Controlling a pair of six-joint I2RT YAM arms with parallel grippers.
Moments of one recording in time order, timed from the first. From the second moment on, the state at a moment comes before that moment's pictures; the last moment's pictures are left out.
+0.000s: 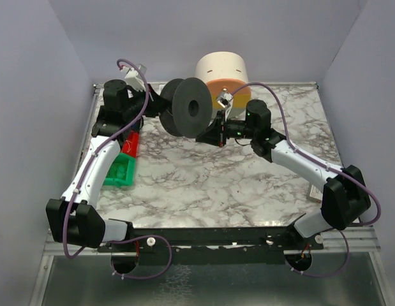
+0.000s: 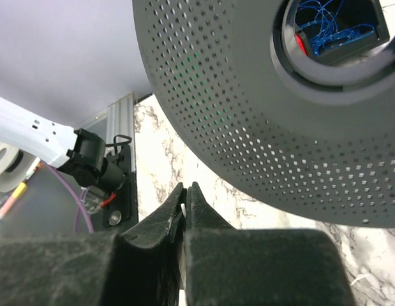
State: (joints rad) left arm -0.18 1.32 1.25 -0.16 0.52 -0.42; right arm 0.58 1.50 1.08 0.28 -0.84 0.31
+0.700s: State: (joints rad) left arm -0.09 1.31 1.10 0.21 0.77 -0.76; right arm 0.46 1.50 0.97 0.46 -0.91 0.54
